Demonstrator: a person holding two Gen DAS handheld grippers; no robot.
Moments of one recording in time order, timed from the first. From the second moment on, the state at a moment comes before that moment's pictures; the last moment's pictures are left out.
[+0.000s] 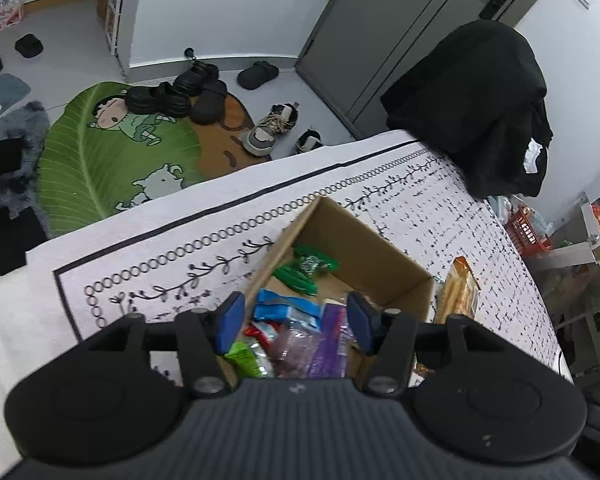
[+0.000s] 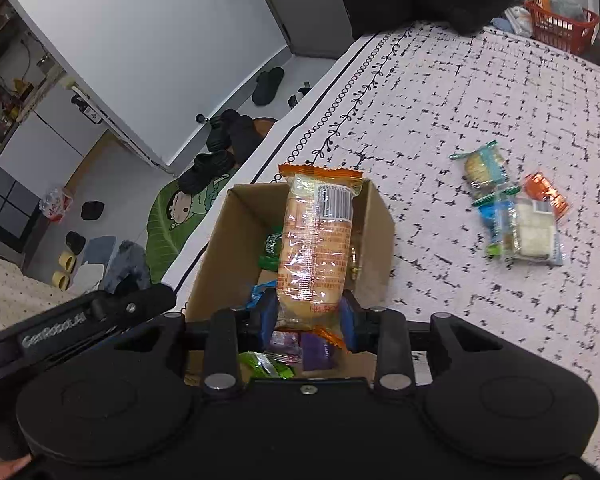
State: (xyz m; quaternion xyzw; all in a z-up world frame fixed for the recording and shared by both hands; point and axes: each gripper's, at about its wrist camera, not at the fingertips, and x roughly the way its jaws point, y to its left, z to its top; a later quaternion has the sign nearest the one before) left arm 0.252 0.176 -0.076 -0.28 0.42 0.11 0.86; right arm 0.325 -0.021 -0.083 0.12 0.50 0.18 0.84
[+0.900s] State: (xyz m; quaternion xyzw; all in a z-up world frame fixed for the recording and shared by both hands) left arm 0.241 0.131 -0.072 -0.23 0.44 0.12 0.86; right arm 0.299 -0.102 -0.085 0.14 0.46 0.17 0.86
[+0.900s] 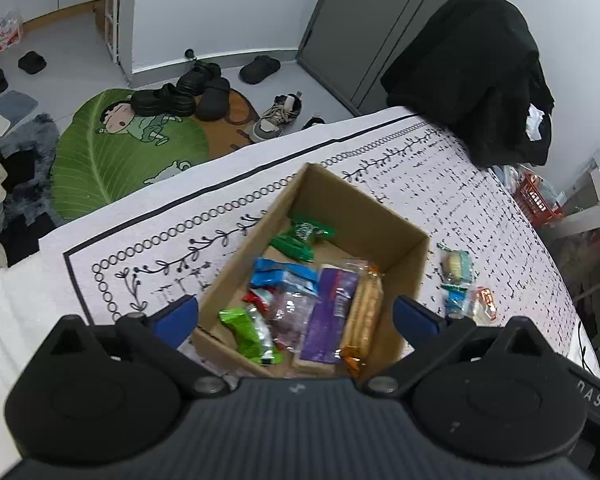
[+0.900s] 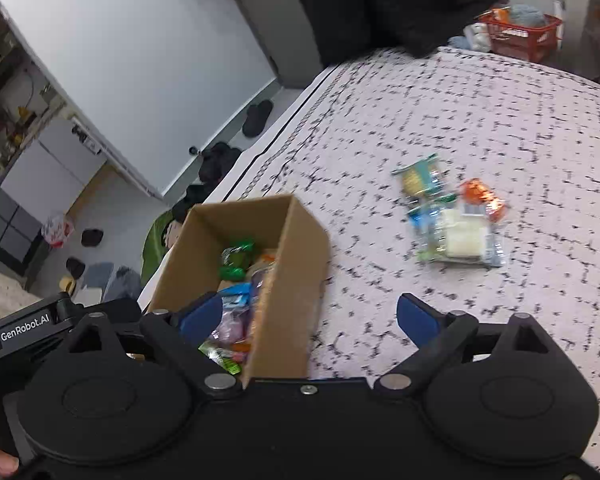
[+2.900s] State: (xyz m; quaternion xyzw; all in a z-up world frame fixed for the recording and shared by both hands) left arm 0.397 -0.078 -0.153 -0.16 0.51 -0.02 0.84; right arm 0.400 -0.289 -0.155 0.18 0.50 0.10 0.84
